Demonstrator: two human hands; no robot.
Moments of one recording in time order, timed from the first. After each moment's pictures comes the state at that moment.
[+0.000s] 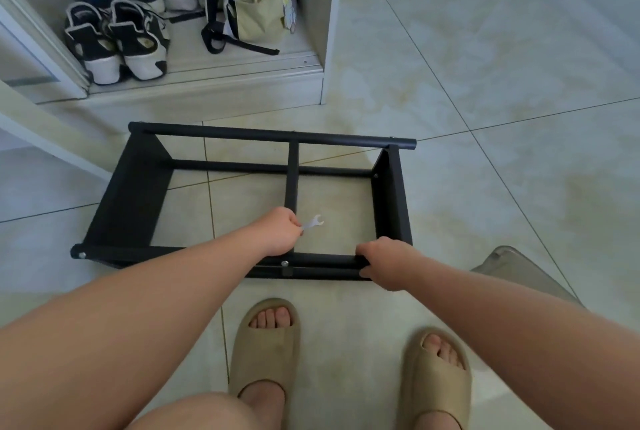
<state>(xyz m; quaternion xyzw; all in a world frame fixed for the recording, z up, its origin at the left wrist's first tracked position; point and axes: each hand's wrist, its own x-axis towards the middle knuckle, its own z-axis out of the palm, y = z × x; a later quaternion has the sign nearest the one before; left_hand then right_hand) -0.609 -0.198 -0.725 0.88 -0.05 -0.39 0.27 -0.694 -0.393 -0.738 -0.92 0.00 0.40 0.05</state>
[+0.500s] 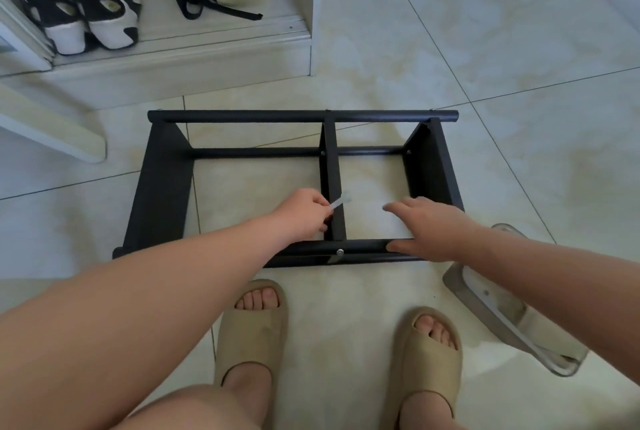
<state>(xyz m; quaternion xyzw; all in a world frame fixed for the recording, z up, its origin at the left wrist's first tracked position) -0.629 -0.260 -0.750 0.82 0.01 -0.41 0.41 -0.707 -0.481 -0.733 -0.94 -0.05 0.33 0.01</state>
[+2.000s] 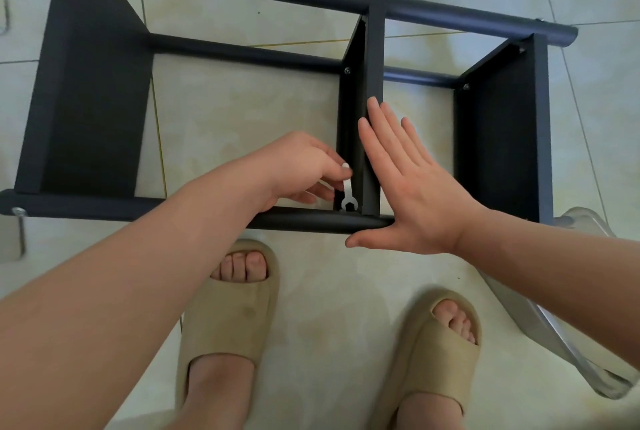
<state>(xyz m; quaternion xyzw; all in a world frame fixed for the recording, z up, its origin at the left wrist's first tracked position) -0.599 -0.235 -0.811 0.72 0.04 -0.50 0.48 -0.675 -0.427 -0.814 -0.96 -0.22 0.13 0.09</state>
